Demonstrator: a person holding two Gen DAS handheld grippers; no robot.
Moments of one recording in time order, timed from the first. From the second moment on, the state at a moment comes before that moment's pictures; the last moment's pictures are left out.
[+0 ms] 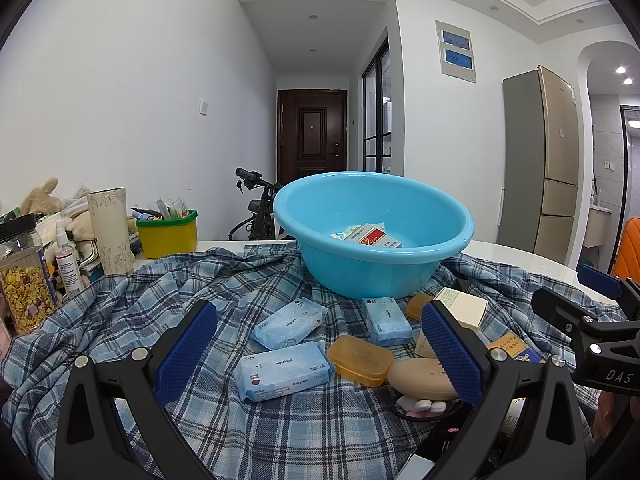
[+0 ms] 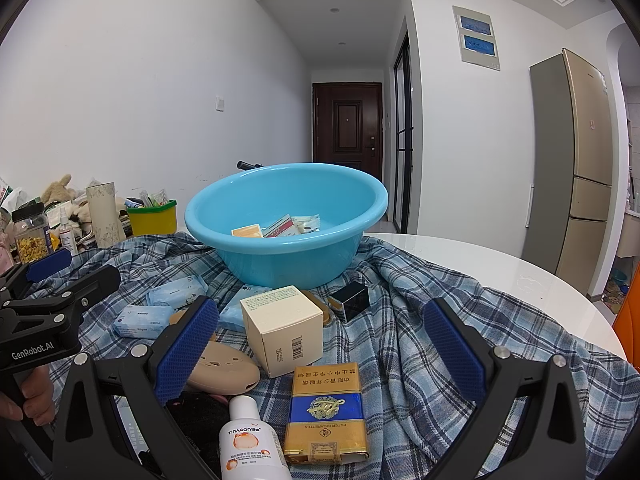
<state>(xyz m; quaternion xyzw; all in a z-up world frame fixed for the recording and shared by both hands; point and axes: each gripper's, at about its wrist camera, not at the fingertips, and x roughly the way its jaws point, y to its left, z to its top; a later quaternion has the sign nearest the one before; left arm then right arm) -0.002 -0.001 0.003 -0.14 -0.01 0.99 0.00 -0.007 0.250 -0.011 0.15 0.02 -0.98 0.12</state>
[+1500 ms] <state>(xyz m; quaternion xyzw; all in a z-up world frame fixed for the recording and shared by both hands) 0.000 -0.008 0.001 -0.14 -0.01 0.99 0.00 -0.007 0.249 -0.011 0.15 0.02 -0.98 0.12</state>
